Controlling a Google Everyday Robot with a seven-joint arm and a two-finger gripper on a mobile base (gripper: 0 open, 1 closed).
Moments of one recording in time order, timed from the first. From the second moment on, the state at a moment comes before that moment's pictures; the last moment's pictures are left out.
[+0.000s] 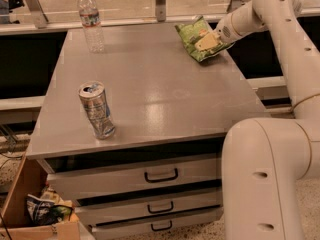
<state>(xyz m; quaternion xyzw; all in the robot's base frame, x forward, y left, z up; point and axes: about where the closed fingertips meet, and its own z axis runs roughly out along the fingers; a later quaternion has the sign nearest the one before) 0.845 -0.185 0.857 -0.36 0.84 0.12 0.39</state>
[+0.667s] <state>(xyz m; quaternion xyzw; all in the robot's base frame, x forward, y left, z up) 0.809 -0.164 0.907 -0.45 0.79 0.13 0.40</state>
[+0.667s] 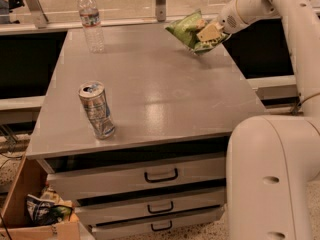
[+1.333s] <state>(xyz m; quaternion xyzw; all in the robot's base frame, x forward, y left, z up) 0.732 -0.123 0.927 -0.59 0.70 0.17 0.36</state>
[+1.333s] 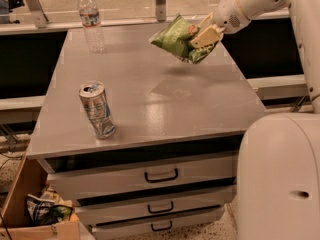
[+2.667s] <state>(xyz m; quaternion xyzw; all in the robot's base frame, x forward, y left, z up) 0.592 -0.033 0.902 -0.66 0.64 0.30 0.25</state>
